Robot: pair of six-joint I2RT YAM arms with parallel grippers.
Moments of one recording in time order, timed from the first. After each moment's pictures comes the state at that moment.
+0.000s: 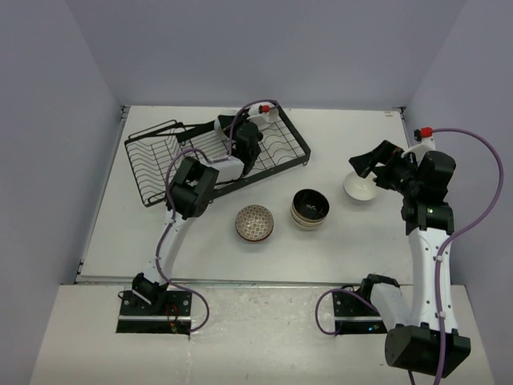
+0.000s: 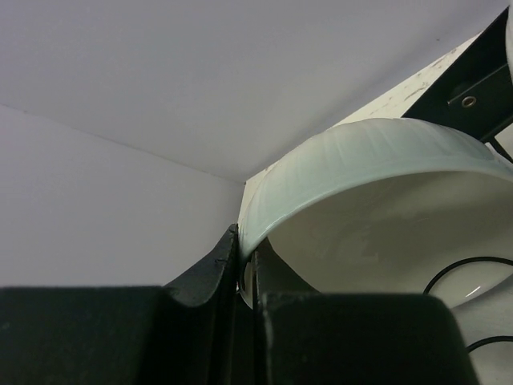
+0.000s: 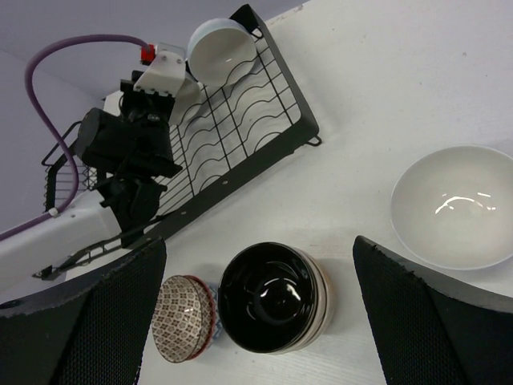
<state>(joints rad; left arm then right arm) -0.52 2.50 1.78 0.77 -0.95 1.10 -0.22 0.89 0.95 -0.43 -0.52 0.47</state>
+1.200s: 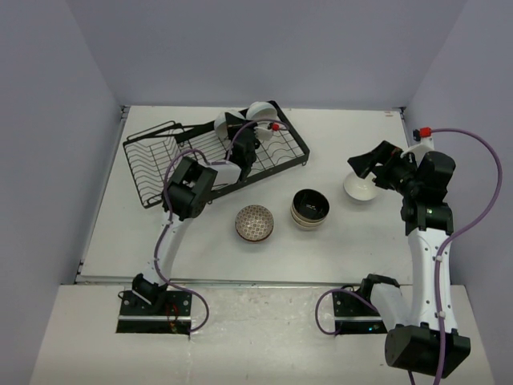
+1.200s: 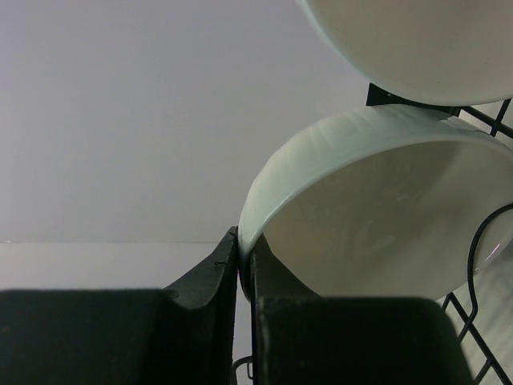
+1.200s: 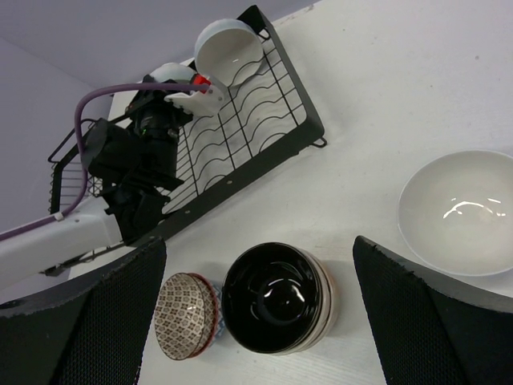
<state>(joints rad) -0.52 2.46 1.63 0.88 -0.70 1.59 -0.22 0.89 0.94 -0.41 -0.54 0.47</state>
